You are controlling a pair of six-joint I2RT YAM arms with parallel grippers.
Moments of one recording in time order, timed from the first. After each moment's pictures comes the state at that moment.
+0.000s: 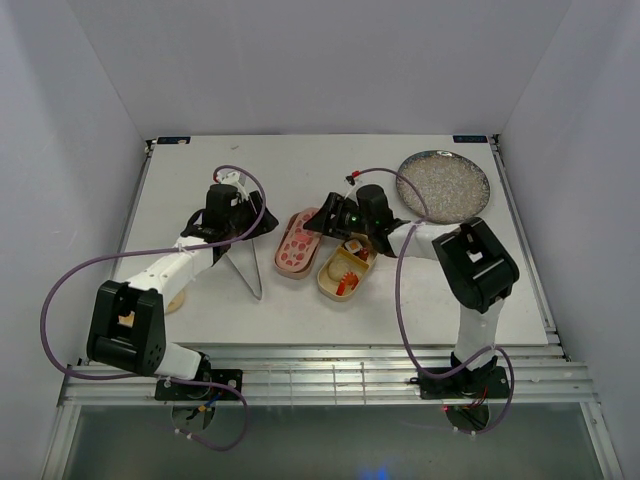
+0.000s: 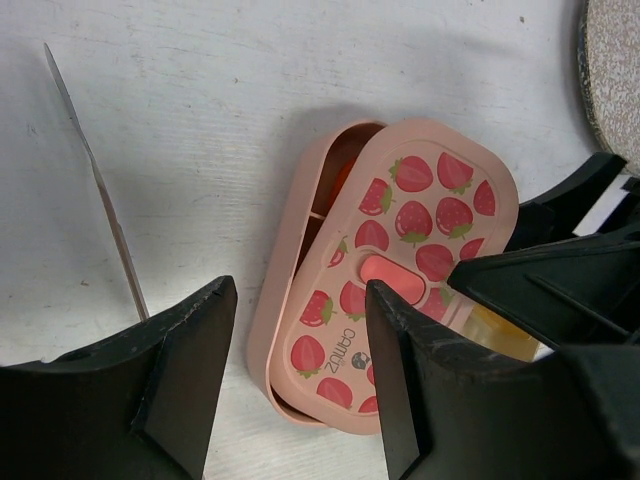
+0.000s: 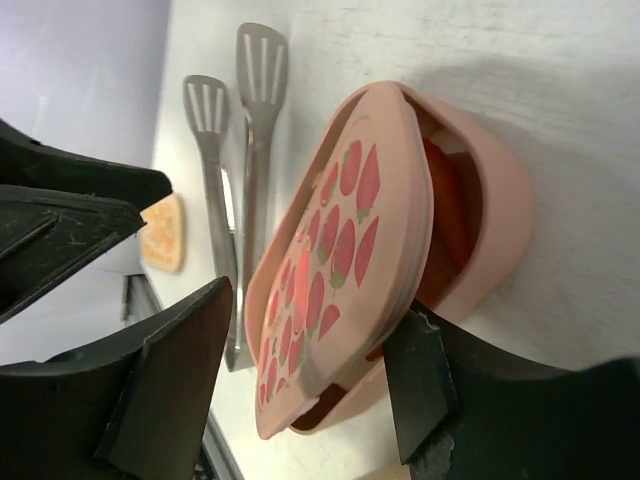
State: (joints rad) left arm -0.28 1.42 0.86 -0.06 0.14 -0.52; right arm 0.60 1.92 1.02 0.52 -0.44 0.86
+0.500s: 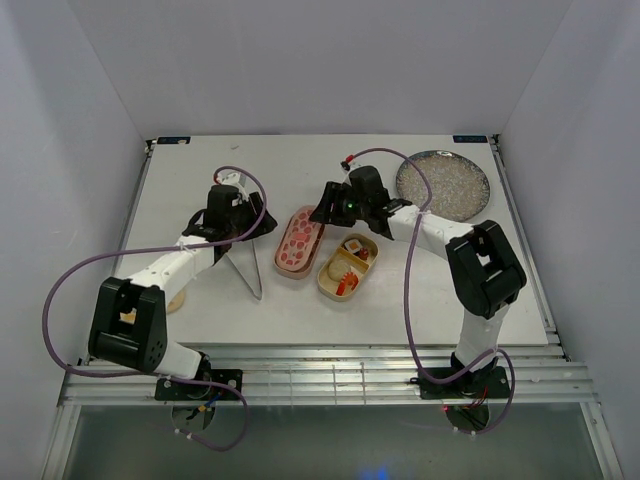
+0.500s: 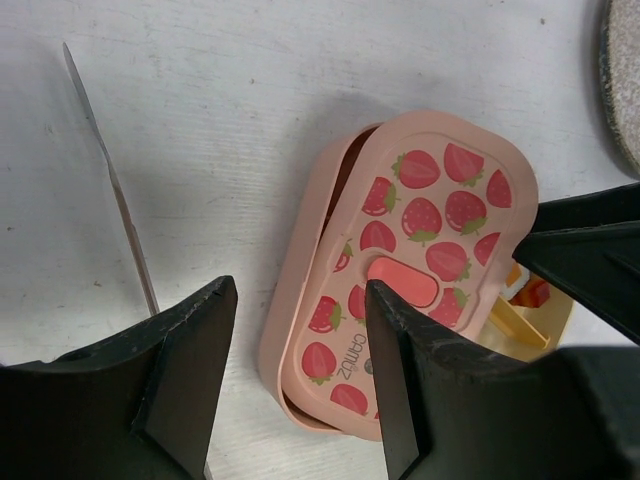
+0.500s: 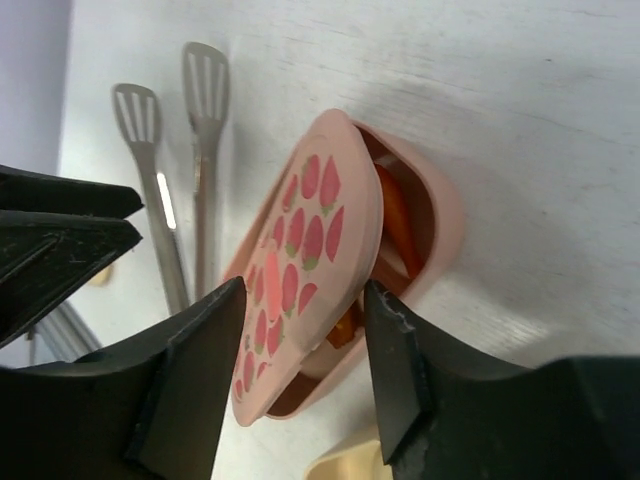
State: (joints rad) left arm -0.28 1.43 0.86 -0.06 0.12 -0.51; right arm 0.61 1.84 1.23 0.07 -0.30 0.64
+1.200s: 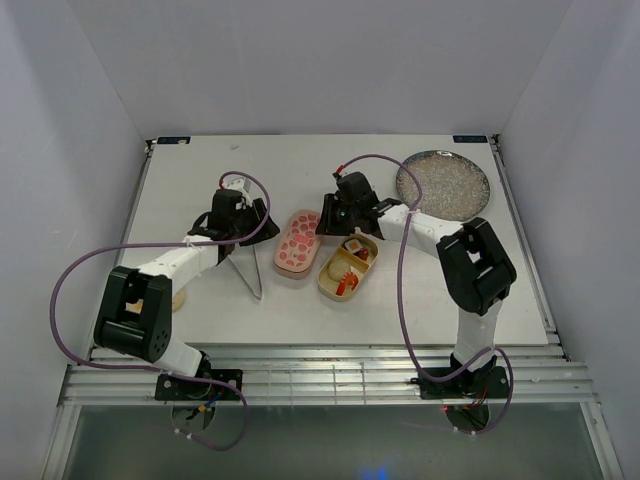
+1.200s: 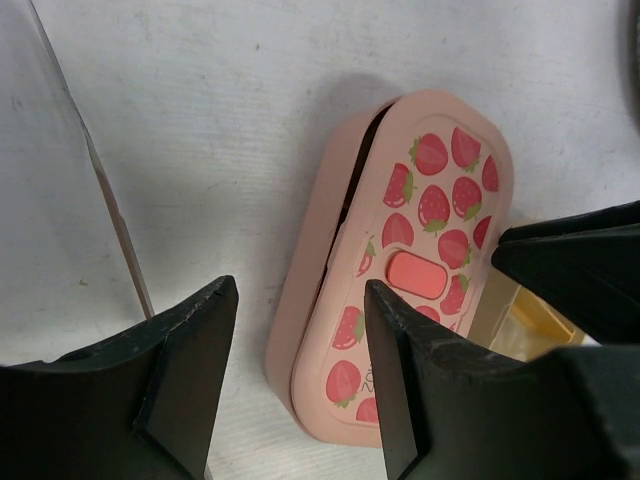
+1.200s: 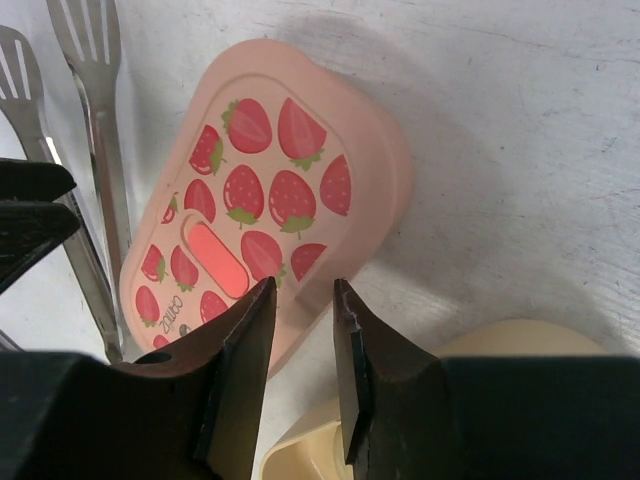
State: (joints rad) left arm -0.28 1.50 0.85 -0.02 0.15 -0.51; right arm 0.65 1.89 1.30 -0.16 -0.17 0.57
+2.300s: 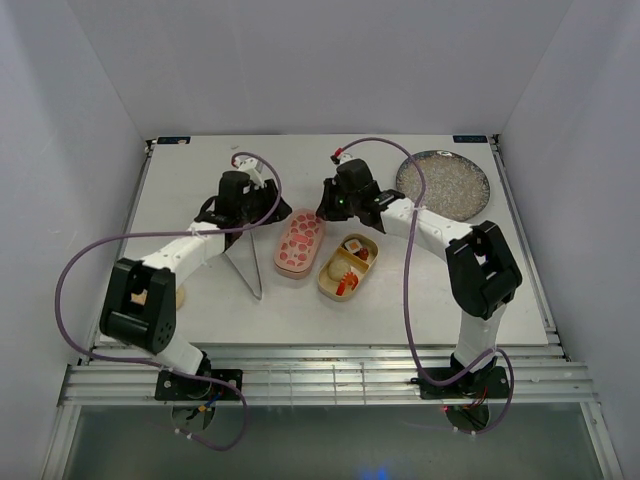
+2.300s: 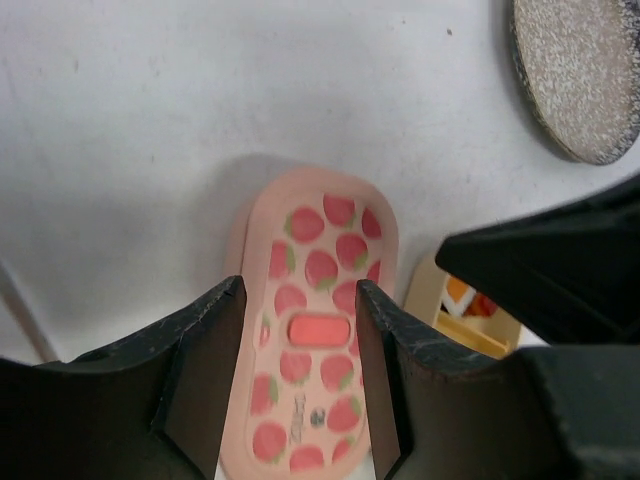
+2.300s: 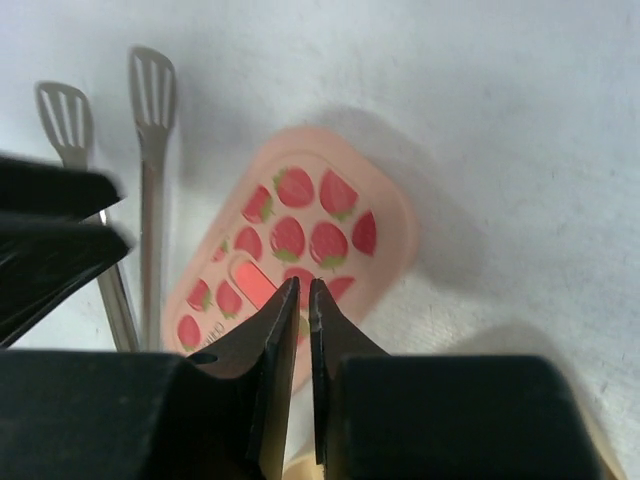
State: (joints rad) left arm -0.32 1.52 0.95 0.02 0.20 -0.47; right arm 0.66 1.86 1.37 -0.16 -0.11 0.50
